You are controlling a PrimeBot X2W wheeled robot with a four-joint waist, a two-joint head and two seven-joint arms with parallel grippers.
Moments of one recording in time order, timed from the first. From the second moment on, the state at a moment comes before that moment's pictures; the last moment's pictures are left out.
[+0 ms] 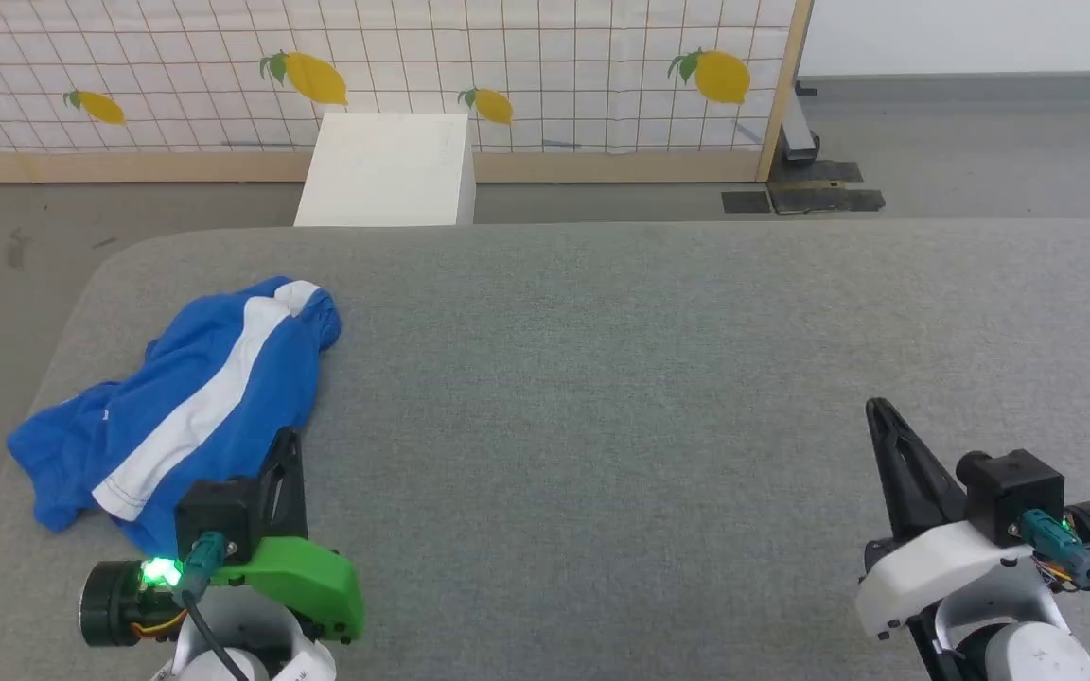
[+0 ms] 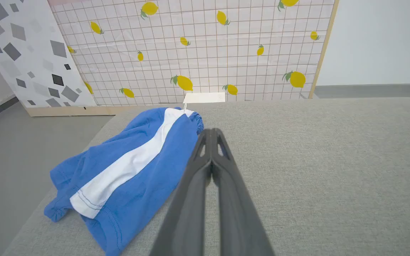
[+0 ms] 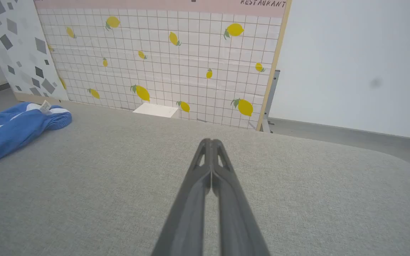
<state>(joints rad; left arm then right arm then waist) -0.01 0.05 0.00 0.00 -0.01 0.00 0.00 -0.01 -0.05 0.00 0.00 0.01 0.13 0.00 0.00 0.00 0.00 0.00</state>
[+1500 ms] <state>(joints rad) -0.01 0.05 -0.02 0.04 -0.03 0.00 -0.03 -0.01 -0.05 -0.01 0.02 0.03 0.13 -0.03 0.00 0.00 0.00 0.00</state>
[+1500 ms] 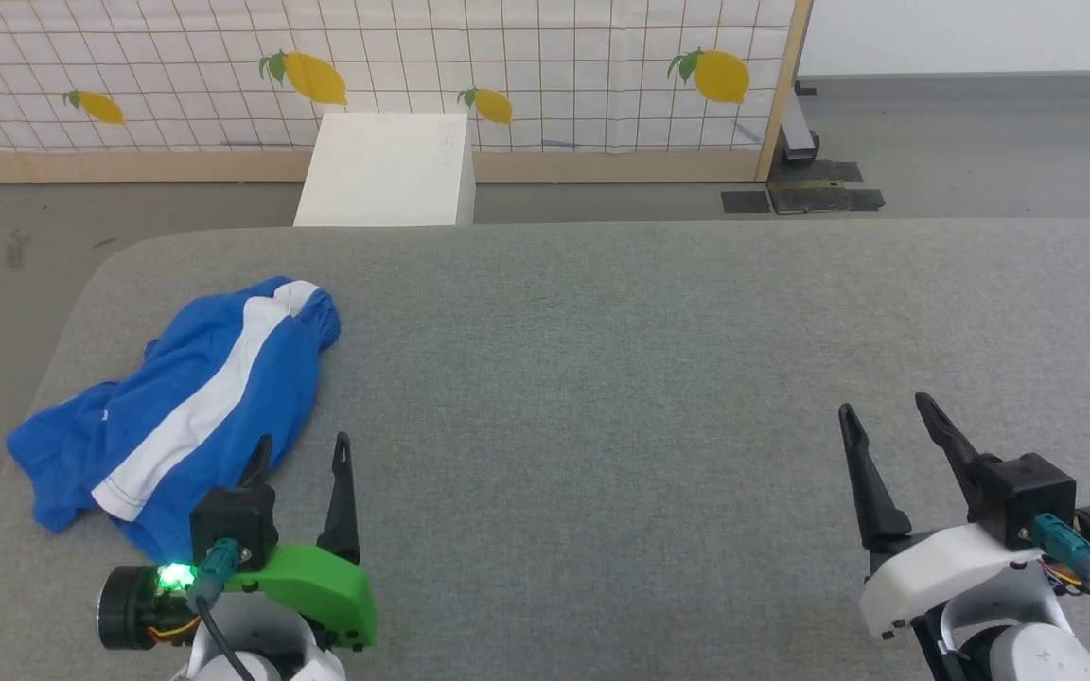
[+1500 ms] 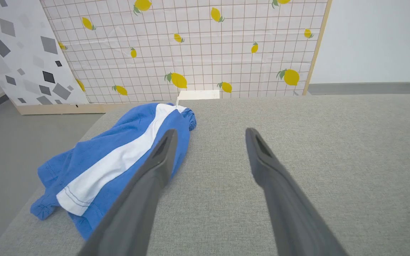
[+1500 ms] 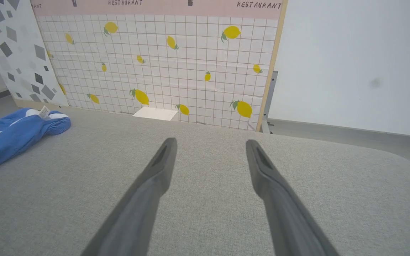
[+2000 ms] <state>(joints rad) -0.02 0.05 -0.05 0.08 -0.05 0.00 -0.06 -0.01 -0.05 -0.03 0.04 0.05 0.13 -0.06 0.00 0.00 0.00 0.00</state>
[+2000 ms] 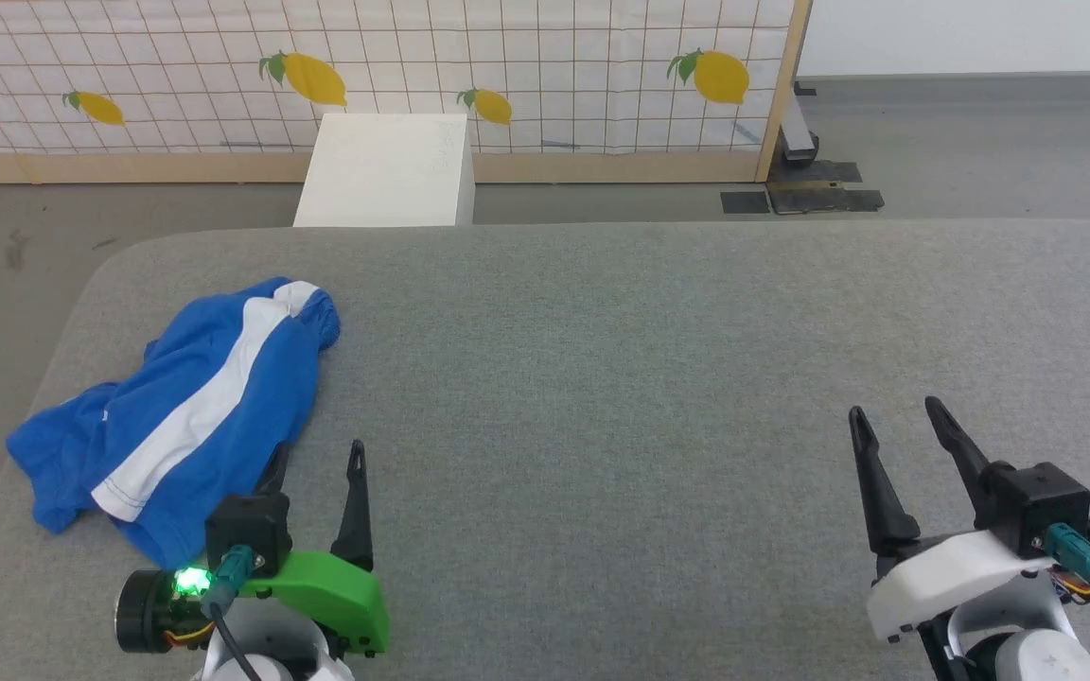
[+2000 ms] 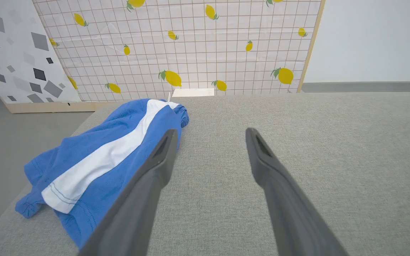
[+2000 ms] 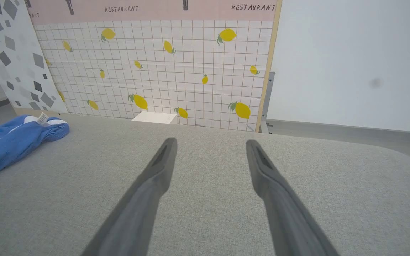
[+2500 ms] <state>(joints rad) -0.03 0.05 -0.07 0.12 -0.06 0.01 -0.09 0.01 -0.05 -0.04 0.05 0.07 0.13 -0.09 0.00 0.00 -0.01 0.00</state>
